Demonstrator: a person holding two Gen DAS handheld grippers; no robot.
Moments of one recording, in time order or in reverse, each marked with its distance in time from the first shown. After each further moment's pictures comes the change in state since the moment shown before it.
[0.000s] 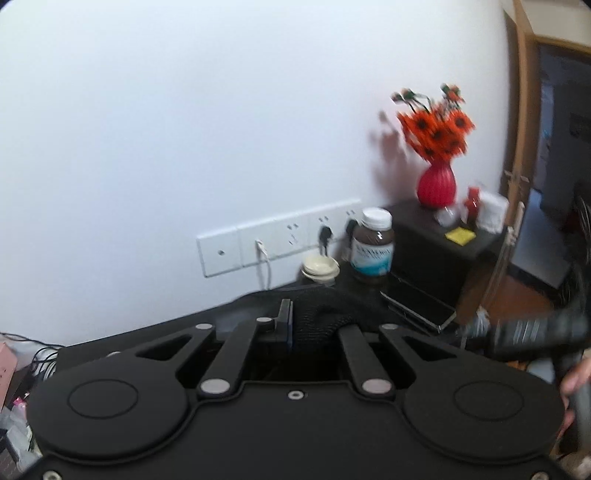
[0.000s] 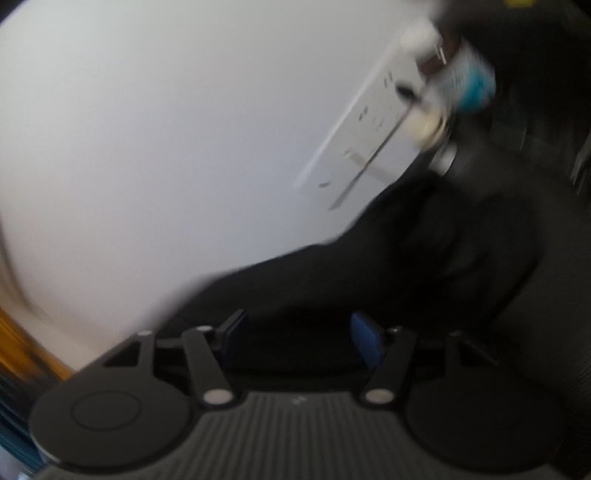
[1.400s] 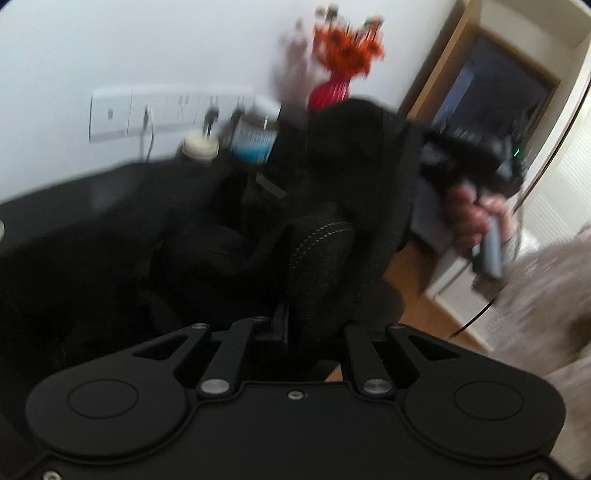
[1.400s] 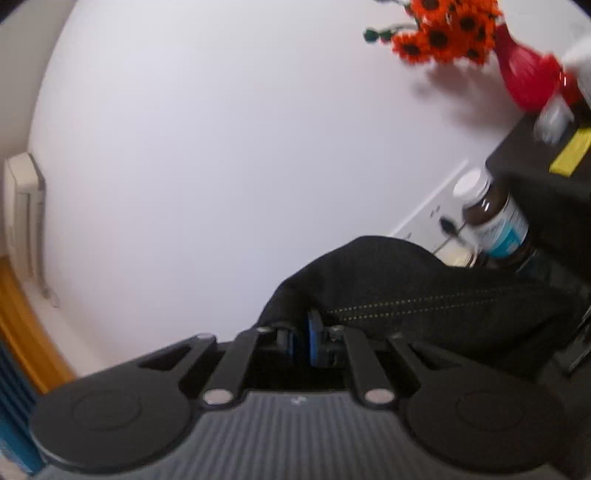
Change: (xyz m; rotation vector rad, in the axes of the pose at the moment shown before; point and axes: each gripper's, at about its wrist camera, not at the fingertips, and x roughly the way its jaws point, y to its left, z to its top) left arm 0.015 0.040 -0.094 -0.105 0.339 -0.500; right arm -0.086 -0.008 0.052 -0.126 -0.217 0.161
